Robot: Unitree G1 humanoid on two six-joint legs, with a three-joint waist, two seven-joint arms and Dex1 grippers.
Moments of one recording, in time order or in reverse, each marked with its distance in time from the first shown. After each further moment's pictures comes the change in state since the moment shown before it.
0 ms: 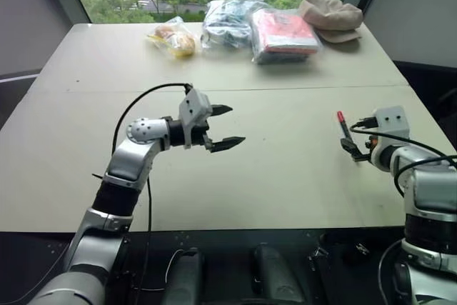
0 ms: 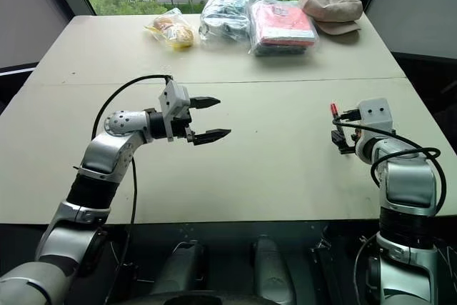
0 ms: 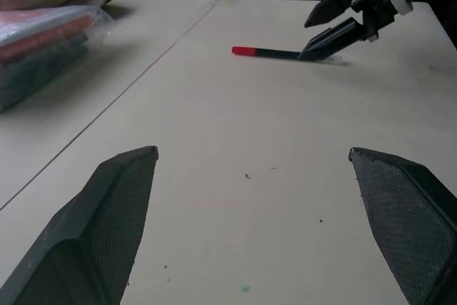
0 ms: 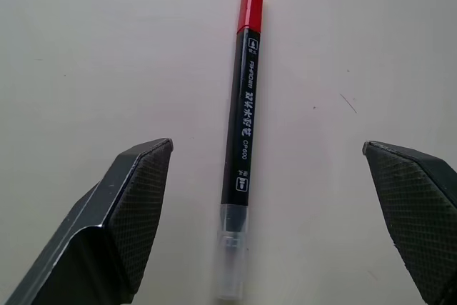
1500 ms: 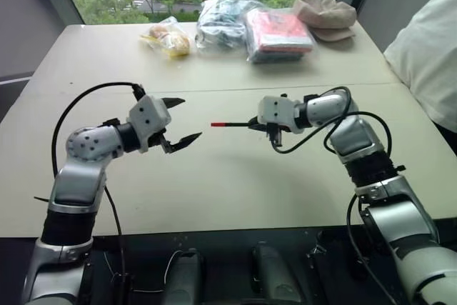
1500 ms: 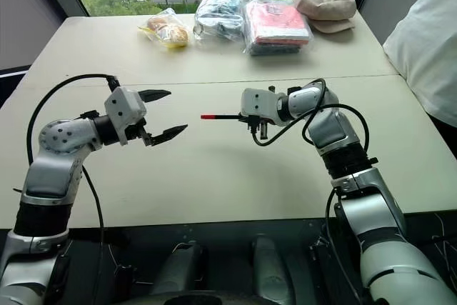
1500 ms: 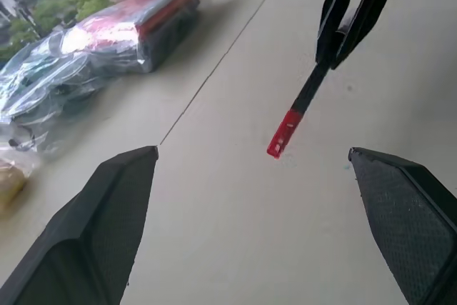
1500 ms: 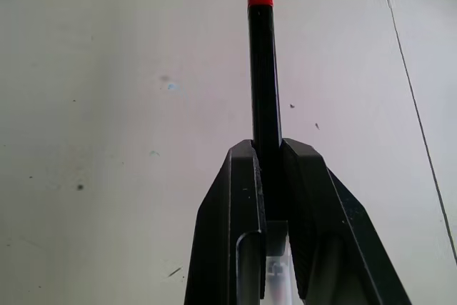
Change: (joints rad) left arm 0.239 0.175 0.229 -0.275 0.107 -0.038 0.094; right arm -0.427 0.056 0.524 0.467 -0.208 -0.956 0.691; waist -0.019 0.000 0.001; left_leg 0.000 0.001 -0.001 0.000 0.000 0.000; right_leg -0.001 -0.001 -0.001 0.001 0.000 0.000
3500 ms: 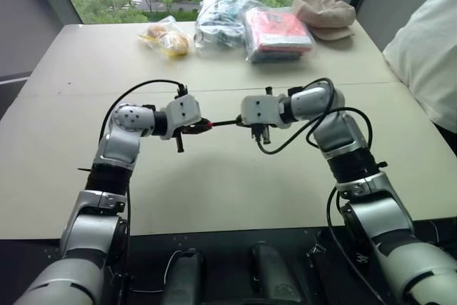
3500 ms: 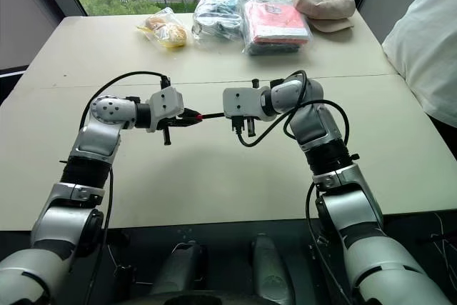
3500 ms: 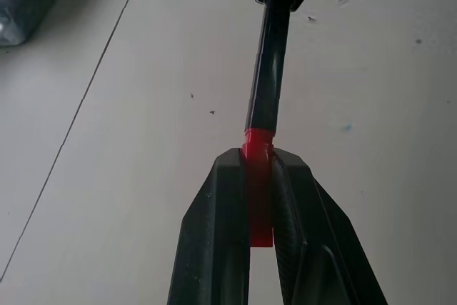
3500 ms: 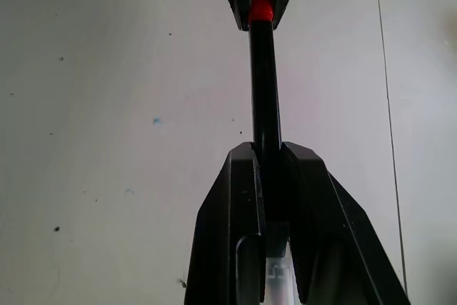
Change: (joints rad) left arm -0.347 -0.158 -0.141 0.575 0.335 -0.256 -0.289; right arm -0.102 0.171 0.004 0.008 -0.234 -0.106 0.141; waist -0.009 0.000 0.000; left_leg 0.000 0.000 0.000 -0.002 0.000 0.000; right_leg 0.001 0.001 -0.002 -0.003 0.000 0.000
